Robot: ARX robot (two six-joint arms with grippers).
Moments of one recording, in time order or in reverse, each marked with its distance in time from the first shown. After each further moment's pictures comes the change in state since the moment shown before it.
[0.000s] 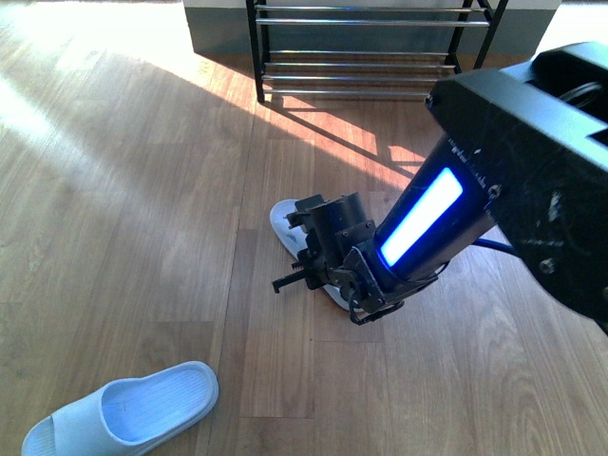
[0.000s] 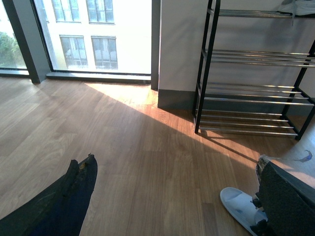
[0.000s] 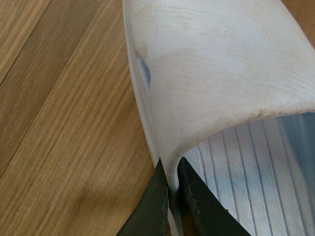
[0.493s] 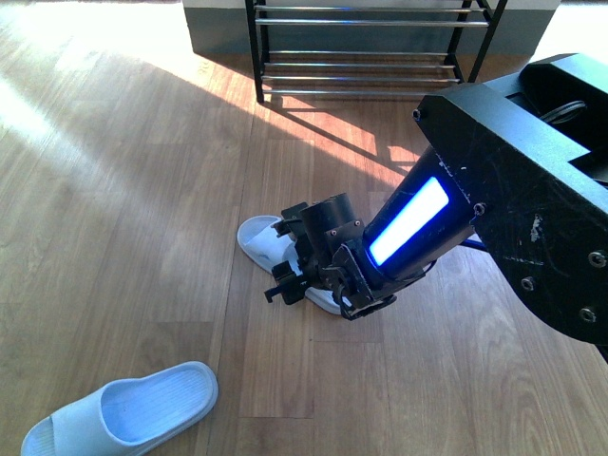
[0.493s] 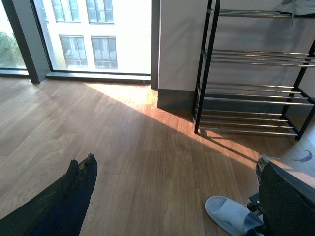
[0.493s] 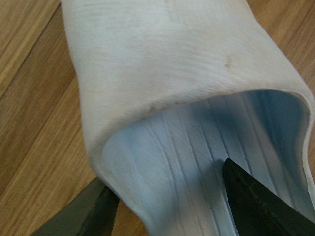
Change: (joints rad) left arm 0.000 0.000 0.000 0.000 0.000 0.000; right arm 0.023 0.038 0.082 -0.113 -0.069 -0.039
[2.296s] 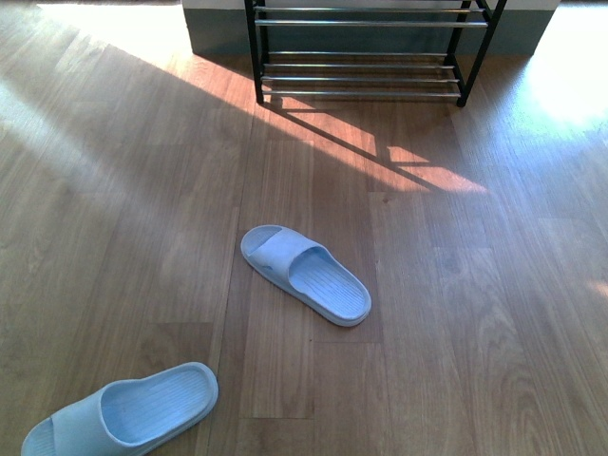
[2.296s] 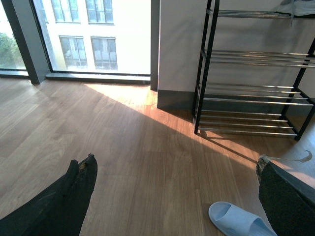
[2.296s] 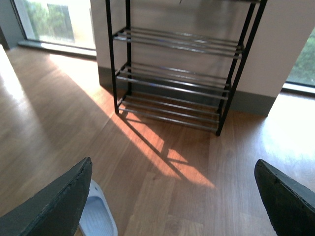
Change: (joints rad) left arm 0.000 0.000 0.000 0.000 0.000 0.000; right arm -0.433 -2.359 -1.780 0.217 -0.114 -0.087
